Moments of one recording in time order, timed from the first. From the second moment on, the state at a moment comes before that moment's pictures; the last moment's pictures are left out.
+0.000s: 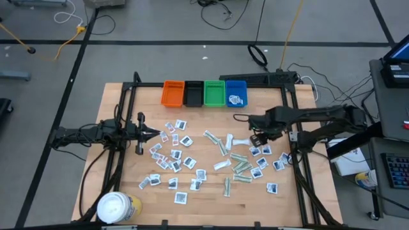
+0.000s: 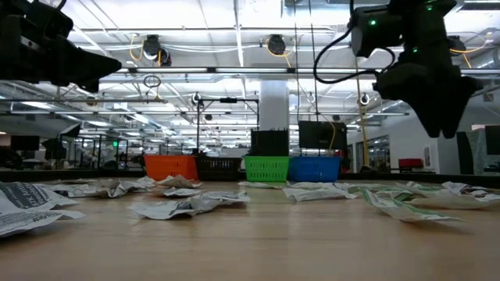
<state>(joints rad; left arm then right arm) 0.00 0.01 0.02 0.03 -0.03 0.10 -0.13 1.28 0.89 -1.23 -0.06 1.02</state>
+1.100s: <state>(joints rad) 0.00 0.01 0.02 0.03 -0.03 0.10 -0.06 1.32 0.55 -0.88 -0.05 1.09</state>
